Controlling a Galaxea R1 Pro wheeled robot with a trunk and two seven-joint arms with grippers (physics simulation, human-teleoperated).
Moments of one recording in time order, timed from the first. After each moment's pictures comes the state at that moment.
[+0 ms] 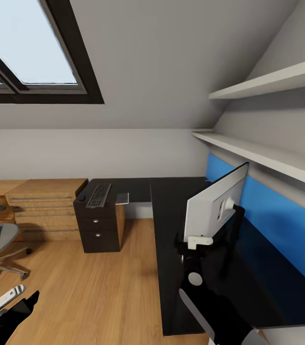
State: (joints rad) left arm 0.13 0.23 0.22 -1.58 0.80 0.35 0.40; right arm -0.48 -0.01 0.62 -1.07 -0.29 -0.02 -0.71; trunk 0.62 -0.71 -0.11
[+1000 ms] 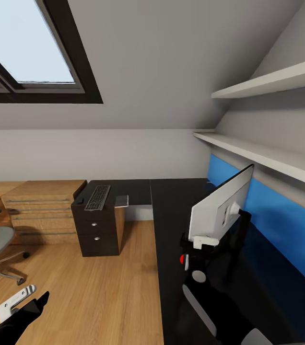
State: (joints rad) left arm 0.13 0.23 0.15 -1.58 0.80 0.35 0.40; right arm -0.48 0.00 0.56 -1.06 -0.29 -0.02 -0.73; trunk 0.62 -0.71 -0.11
